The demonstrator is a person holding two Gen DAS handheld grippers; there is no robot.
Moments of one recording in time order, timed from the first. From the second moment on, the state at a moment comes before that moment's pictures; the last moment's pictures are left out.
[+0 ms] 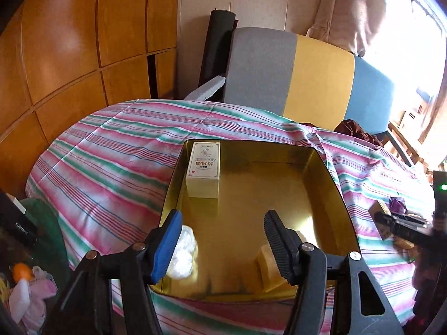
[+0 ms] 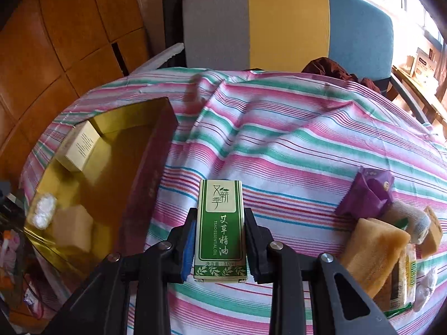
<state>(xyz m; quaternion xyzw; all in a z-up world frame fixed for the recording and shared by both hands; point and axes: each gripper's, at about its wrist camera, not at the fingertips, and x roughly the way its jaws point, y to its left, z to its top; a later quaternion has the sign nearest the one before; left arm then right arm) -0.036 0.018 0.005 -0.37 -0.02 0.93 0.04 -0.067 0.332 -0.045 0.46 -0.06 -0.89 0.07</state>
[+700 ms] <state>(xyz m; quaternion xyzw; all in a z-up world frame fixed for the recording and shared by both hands) -0.022 -0.081 -0.031 -0.39 -0.09 0.91 -0.03 -0.138 0.097 -0.063 0.51 -0.04 -0.83 0.21</state>
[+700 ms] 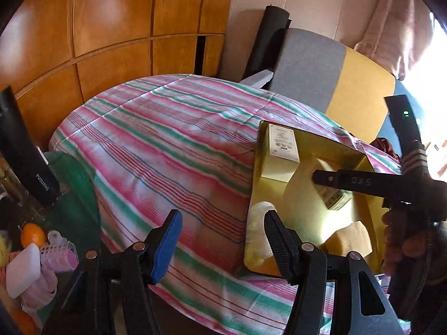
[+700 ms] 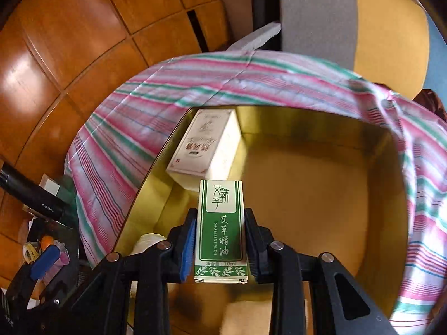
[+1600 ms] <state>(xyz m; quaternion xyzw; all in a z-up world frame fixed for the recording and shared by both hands) -0.010 -0.039 -0.016 -0.38 -0.04 0.92 0.00 -0.056 0.165 -0.015 0.42 0.00 -0.90 0.15</state>
